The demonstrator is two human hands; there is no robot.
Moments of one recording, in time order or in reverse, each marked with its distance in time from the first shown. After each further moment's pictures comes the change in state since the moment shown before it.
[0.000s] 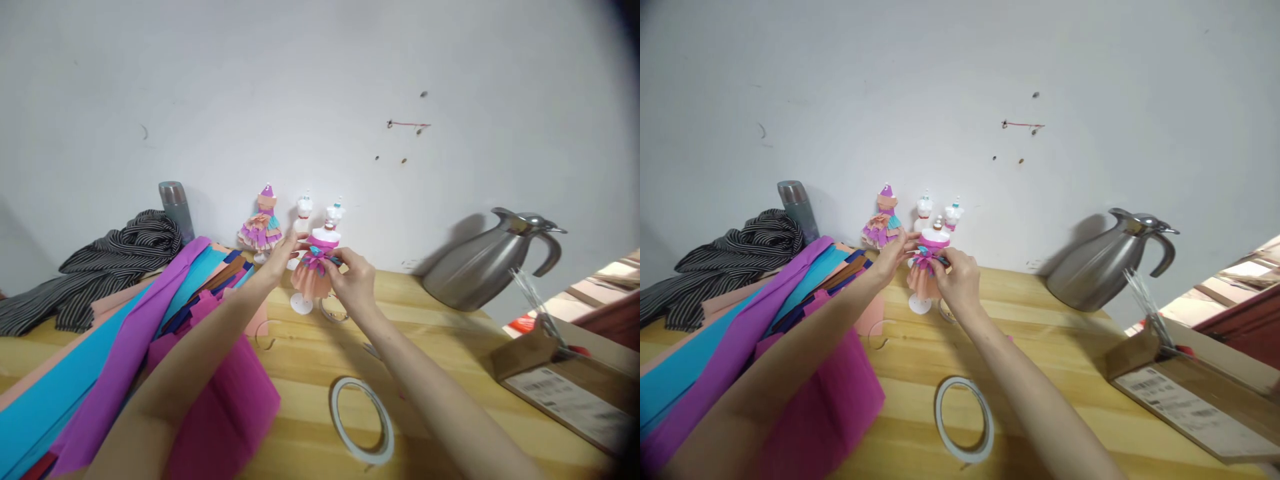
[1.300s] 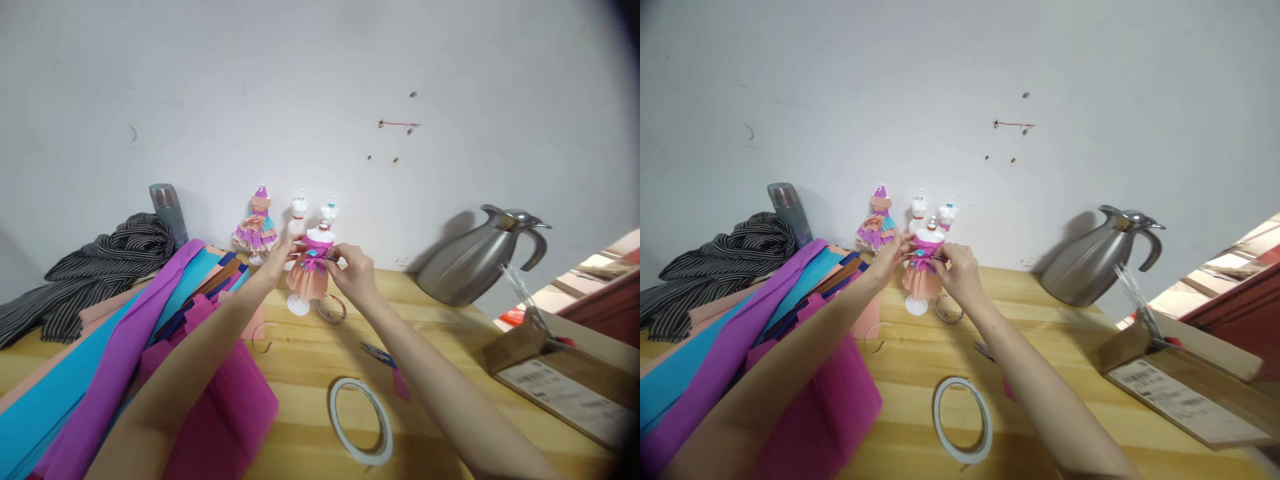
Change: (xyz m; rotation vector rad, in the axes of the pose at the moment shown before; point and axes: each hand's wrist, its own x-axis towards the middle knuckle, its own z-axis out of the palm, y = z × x) left_hand 0.005 -0.008 -0.001 -0.037 -0.020 -0.015; right_hand 0.015 0.023 -0.008 -0.017 -0.075 -0.171
